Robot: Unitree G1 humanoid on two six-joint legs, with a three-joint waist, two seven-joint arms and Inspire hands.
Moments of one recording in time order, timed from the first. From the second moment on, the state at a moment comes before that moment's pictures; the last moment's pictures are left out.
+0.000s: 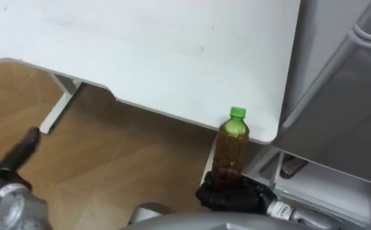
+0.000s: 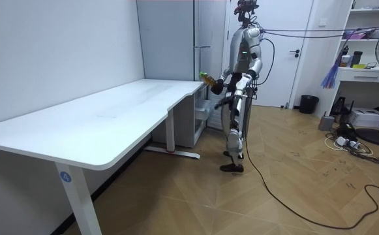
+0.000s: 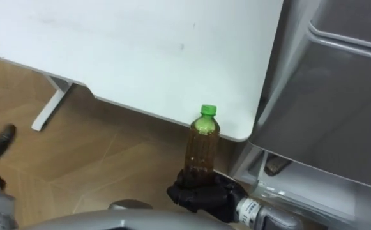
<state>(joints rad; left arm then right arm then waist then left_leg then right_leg) 0.32 0.22 0.26 0.66 -0.80 -0.08 0.33 0.37 -0.25 0.19 0.37 0.44 0.21 0.81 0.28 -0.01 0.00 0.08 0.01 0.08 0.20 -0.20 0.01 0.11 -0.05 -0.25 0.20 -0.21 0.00</state>
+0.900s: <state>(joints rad) 0.23 0.23 -0.02 1.13 -0.24 0.10 0.02 0.30 -0.29 0.25 0.55 0.70 0.19 0.77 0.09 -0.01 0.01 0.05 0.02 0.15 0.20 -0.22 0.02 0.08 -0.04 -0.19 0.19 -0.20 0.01</state>
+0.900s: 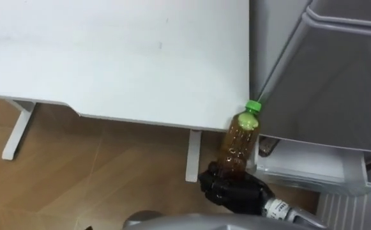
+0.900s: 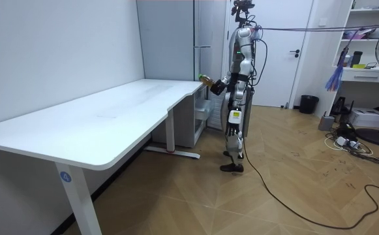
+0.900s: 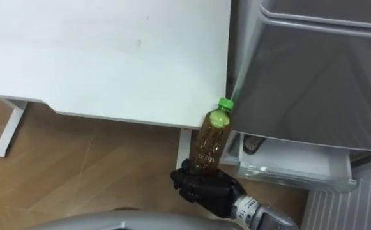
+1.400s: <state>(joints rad) 0.26 0.24 -0.02 1.12 -0.22 0.11 -0.01 0.29 -0.27 0.13 0.83 0.99 0.18 0.74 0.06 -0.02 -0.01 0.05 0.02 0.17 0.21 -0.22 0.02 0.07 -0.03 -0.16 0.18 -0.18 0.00</state>
